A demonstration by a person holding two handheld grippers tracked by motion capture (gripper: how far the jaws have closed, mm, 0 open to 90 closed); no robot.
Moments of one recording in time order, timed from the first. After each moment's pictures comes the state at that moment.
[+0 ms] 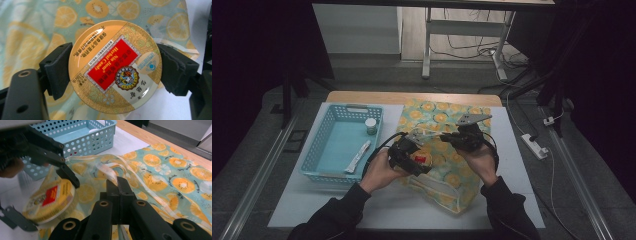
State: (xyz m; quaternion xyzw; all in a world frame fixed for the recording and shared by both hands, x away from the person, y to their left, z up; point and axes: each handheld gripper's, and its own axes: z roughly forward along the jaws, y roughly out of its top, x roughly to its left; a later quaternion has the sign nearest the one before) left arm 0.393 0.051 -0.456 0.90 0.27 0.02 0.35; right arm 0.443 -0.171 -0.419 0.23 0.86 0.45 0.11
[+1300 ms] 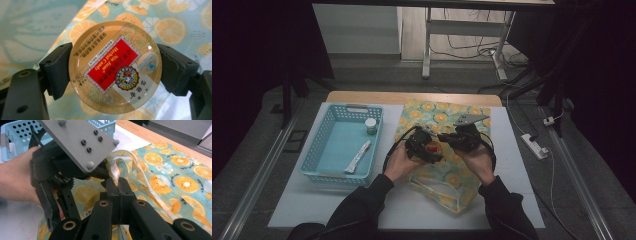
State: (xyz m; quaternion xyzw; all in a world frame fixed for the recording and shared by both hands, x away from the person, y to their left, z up) left arm 0.450 0.016 -0.496 0.88 0.33 0.05 0.34; right arm 0.448 -0.166 -0.428 0.23 0.86 0.45 0.10
